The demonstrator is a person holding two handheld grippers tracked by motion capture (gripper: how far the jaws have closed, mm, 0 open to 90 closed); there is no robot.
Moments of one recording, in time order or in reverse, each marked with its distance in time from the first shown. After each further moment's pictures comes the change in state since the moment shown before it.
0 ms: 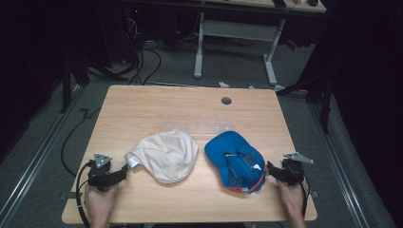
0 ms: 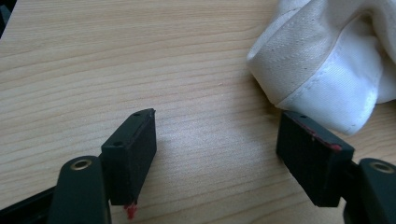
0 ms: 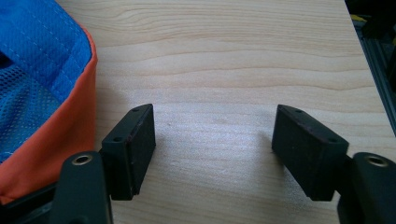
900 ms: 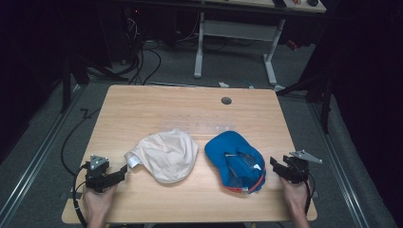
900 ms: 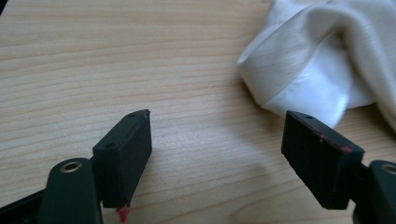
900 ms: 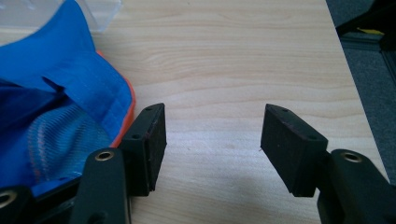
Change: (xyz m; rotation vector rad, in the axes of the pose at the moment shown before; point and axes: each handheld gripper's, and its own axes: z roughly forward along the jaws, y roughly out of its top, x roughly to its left) left arm 0.003 -0.005 -0.015 -0.065 -0.081 -0.071; right arm -0.003 0.013 -0.022 -0.083 0.075 0.039
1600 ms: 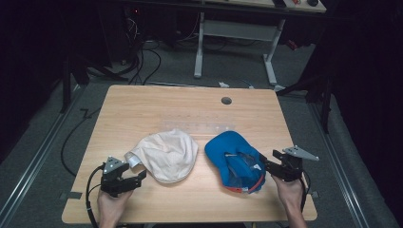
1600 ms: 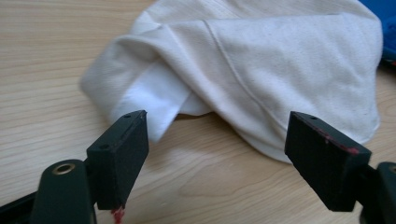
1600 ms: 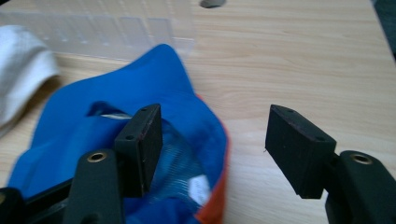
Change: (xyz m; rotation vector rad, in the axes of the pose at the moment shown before) left arm -0.058 0.012 -0.004 0.030 -0.220 0.036; right arm 0.043 0.026 -0.022 -0.063 0.165 -0.064
